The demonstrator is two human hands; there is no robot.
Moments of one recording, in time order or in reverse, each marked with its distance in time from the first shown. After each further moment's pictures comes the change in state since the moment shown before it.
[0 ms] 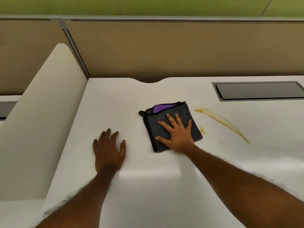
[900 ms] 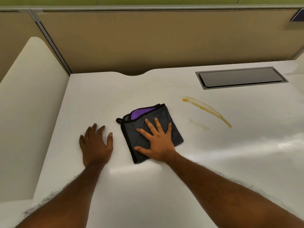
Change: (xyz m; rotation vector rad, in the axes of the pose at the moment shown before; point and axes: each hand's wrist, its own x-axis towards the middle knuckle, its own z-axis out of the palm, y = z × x) left_hand -0.001 -0.002 0.001 -0.005 0.003 0.002; right_hand -0.059 -0.045 0.015 0.016 0.004 -0.074
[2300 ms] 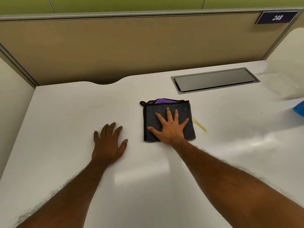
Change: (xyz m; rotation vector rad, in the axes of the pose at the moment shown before) left_hand 0.024 0.126 0.042 0.120 -0.269 0.408; right_hand 0.020 0.153 -0.036 0.023 -0.014 0.429
